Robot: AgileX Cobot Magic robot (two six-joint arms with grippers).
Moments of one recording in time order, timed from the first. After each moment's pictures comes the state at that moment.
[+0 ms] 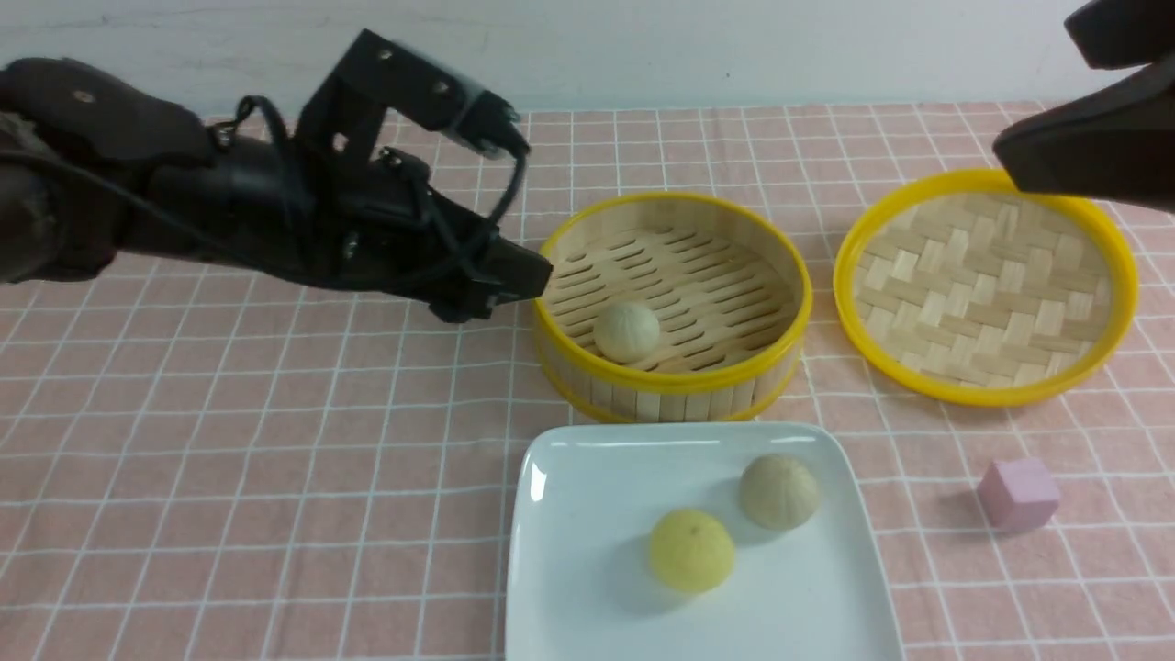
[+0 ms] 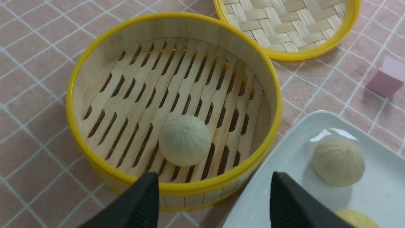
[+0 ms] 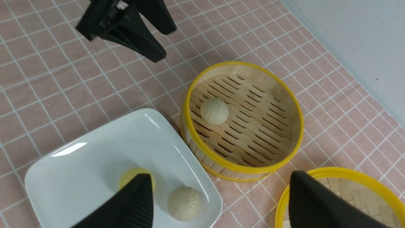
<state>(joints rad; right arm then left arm) 0.54 1.11 -1.48 0.19 1.07 -0.46 -0.29 1.57 -1.13 -1.00 0.58 1.26</state>
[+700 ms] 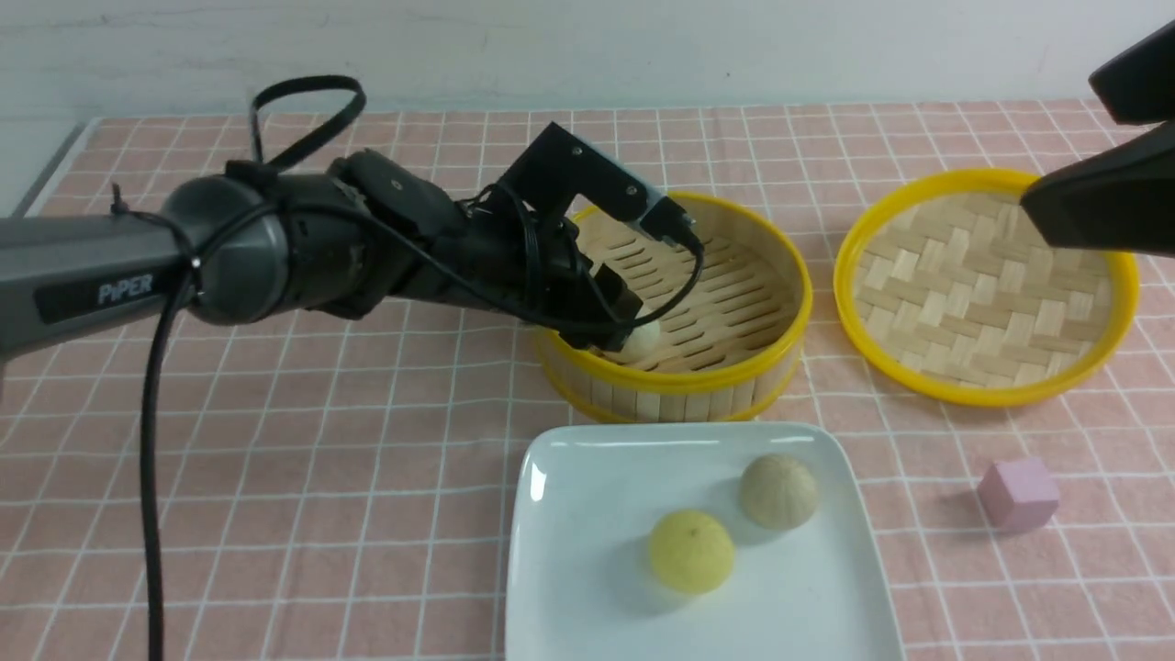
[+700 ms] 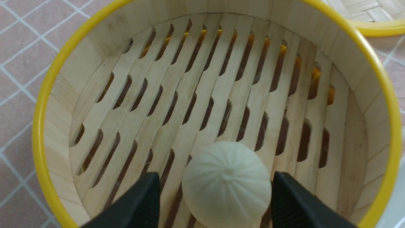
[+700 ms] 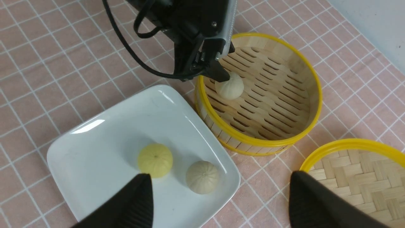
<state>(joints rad) 0.54 1.11 -1.48 0.19 1.16 -0.42 -0.44 1.90 -1.28 -1.01 0.27 1.32</state>
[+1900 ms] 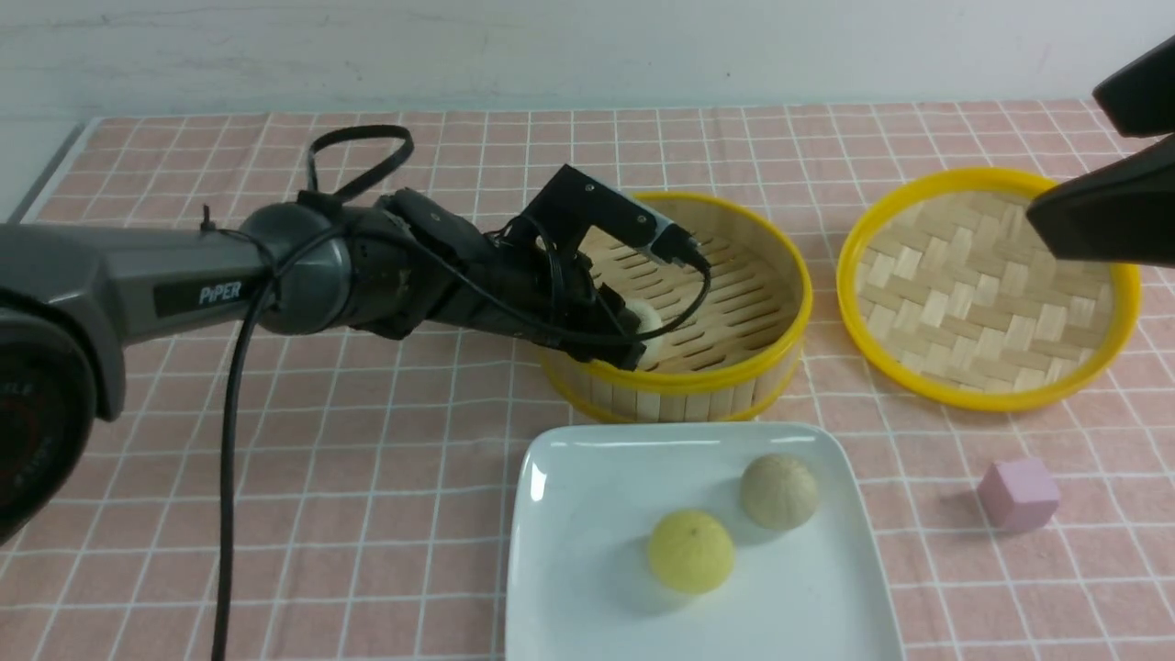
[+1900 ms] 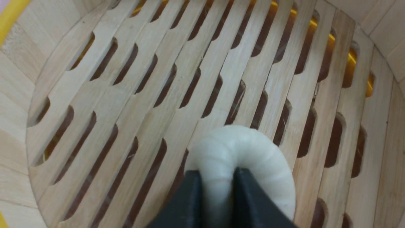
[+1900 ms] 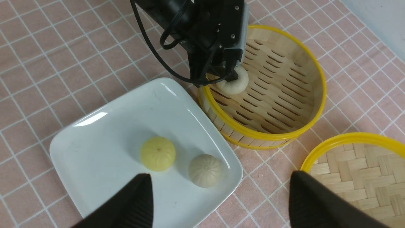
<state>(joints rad) 0.54 1.11 -1.48 0.19 1.17 -0.42 -0.44 2.03 -1.33 -1.09 0.27 1.32</state>
